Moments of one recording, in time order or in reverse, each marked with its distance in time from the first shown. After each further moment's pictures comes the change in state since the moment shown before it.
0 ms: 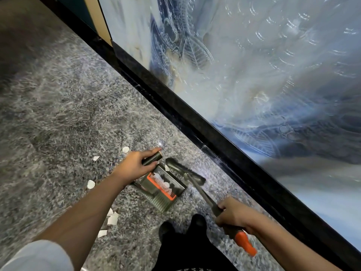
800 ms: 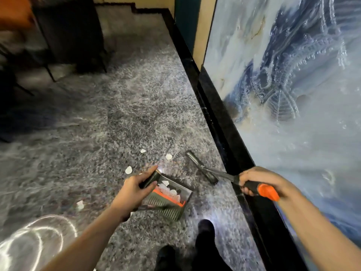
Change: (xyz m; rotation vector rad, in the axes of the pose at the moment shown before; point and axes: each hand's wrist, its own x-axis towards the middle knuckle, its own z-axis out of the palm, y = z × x) left_hand -0.124 -0.053 -0.019 -0.266 0.618 -0.241; right_hand 0.043 -0.197 -0.073 -0.022 -0.066 -0.270
